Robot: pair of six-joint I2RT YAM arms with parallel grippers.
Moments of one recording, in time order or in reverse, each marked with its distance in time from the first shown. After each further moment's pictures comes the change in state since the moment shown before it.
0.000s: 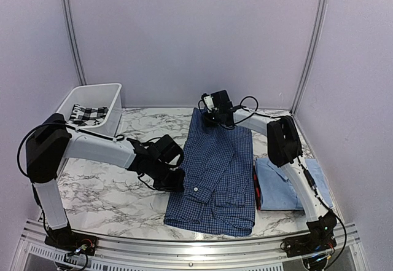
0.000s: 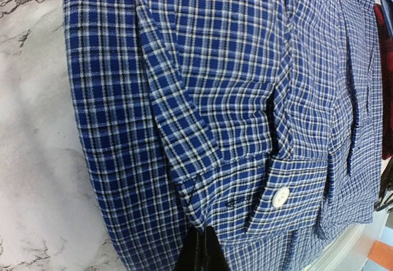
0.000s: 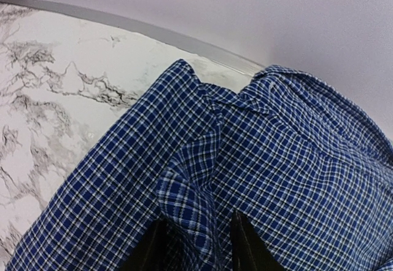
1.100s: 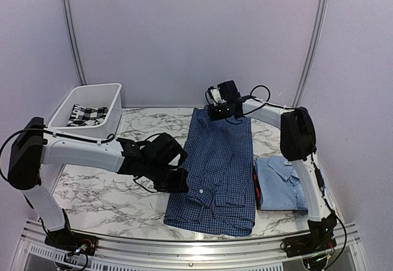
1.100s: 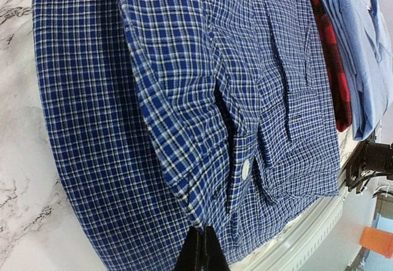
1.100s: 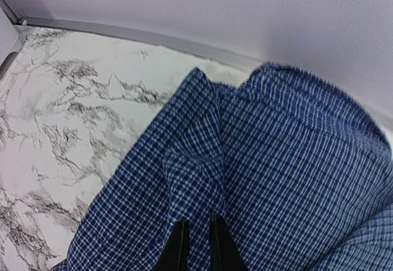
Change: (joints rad) left arm -0.093 -0.150 -0.025 -0.014 -0.030 -0.049; right arm -0.013 -0.214 -0.160 -0.079 -0.107 0.123
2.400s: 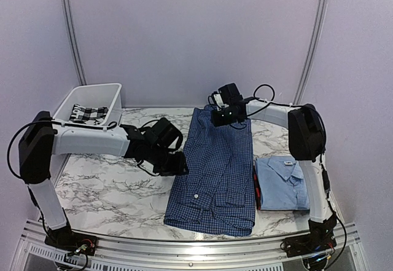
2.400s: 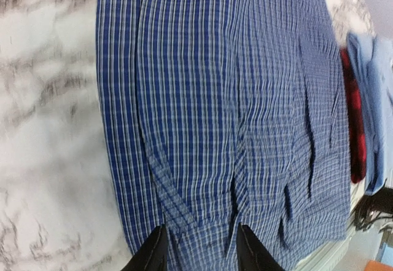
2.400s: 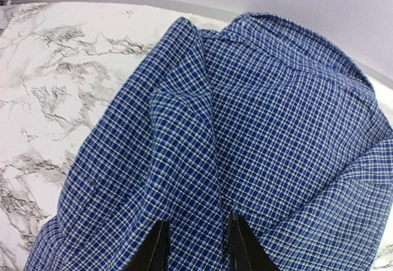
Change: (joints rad) left arm 0.111 0.068 0.105 -0.068 -0.061 0.049; right arm 0.031 -0.139 -0.237 -0.028 0.096 0.039
